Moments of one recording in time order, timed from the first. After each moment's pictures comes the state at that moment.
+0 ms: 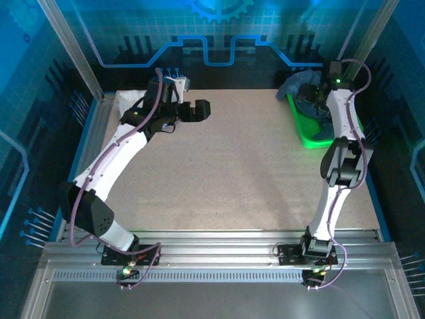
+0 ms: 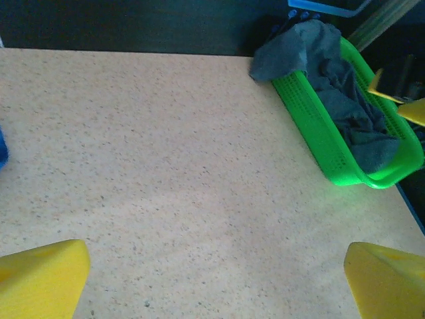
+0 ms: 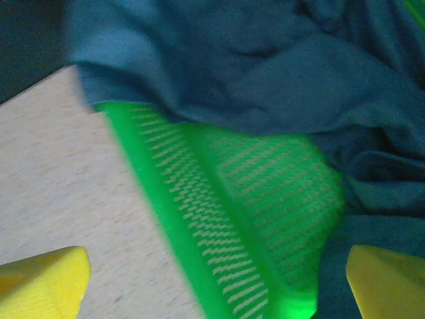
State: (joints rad) left arm -0.36 1.56 1.57 -0.59 0.21 -0.39; right arm -0.16 2.15 2.12 -0.98 0.02 0.38
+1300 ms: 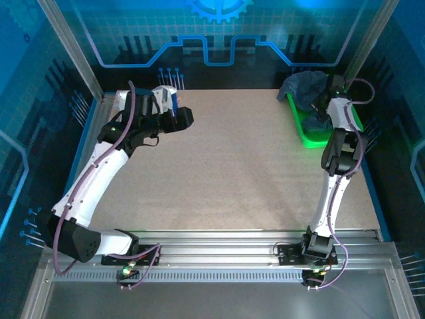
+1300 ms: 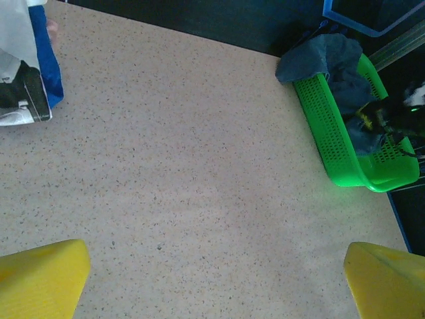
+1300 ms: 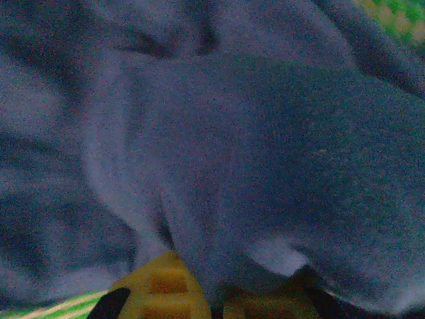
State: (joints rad) left arm -0.30 1.33 1.41 -0.68 0.18 -0.50; right arm -0.23 2.31 2.09 -0.64 0.03 0.65
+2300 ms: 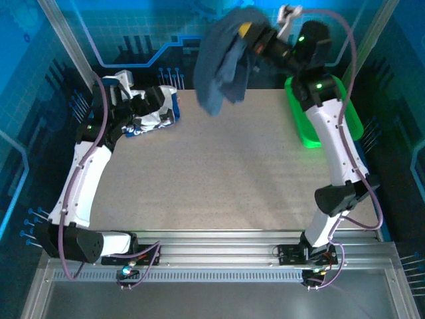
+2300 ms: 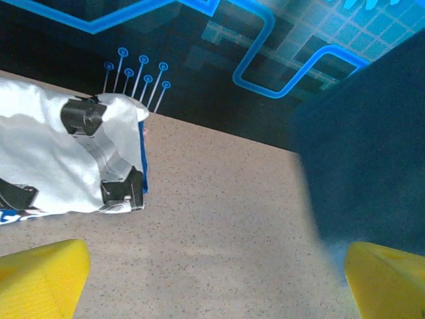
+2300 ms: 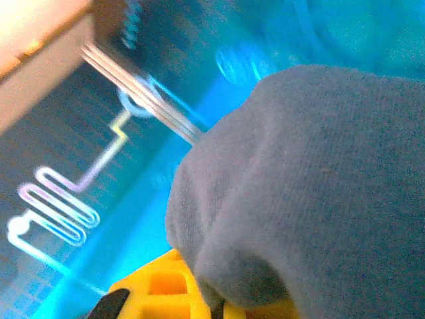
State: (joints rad) left arm -0.07 1.30 1.45 -0.58 0.15 -0.46; right arm 0.34 1.72 2.11 -0.36 -0.48 0.92
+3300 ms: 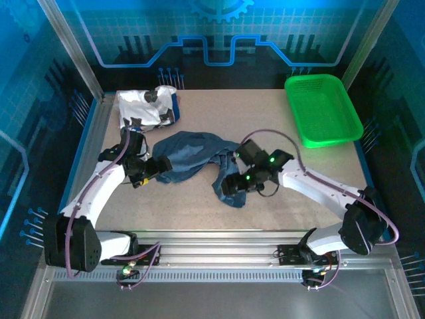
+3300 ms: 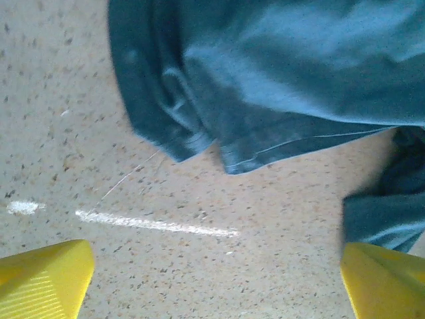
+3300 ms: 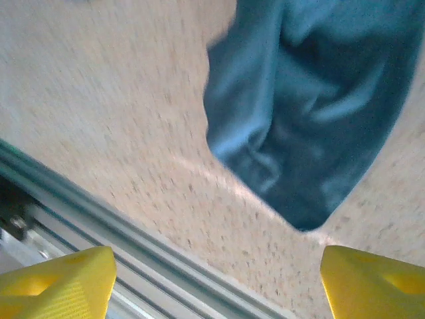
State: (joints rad) left arm -0.07 1.25 0.90 -0.88 0.26 -0.57; right arm 0.75 1.40 1.05 -0.87 -0.25 0.51
